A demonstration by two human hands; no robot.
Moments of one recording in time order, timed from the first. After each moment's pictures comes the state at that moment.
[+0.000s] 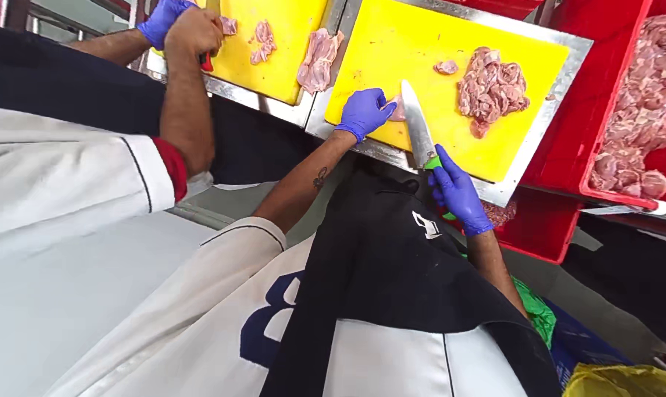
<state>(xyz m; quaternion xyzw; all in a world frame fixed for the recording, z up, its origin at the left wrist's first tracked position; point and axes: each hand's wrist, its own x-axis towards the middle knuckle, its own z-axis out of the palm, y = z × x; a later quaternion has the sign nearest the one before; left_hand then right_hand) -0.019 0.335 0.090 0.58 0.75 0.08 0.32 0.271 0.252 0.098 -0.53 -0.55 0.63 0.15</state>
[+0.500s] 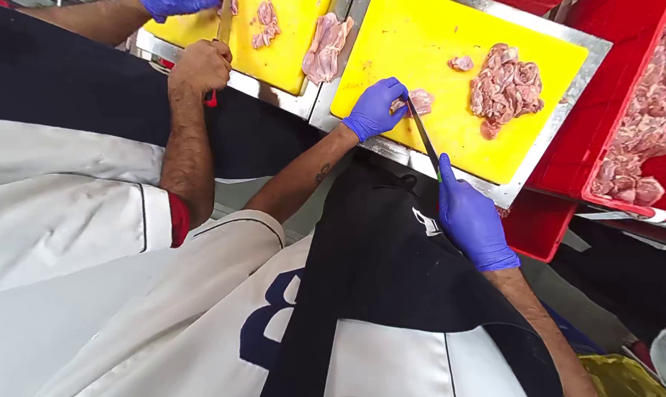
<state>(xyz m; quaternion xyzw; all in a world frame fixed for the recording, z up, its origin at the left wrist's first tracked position) -0.022 0.329 0.071 0.74 0.59 0.22 0.22 0.245 0.230 0.179 -0.53 -0.81 0.23 -0.11</state>
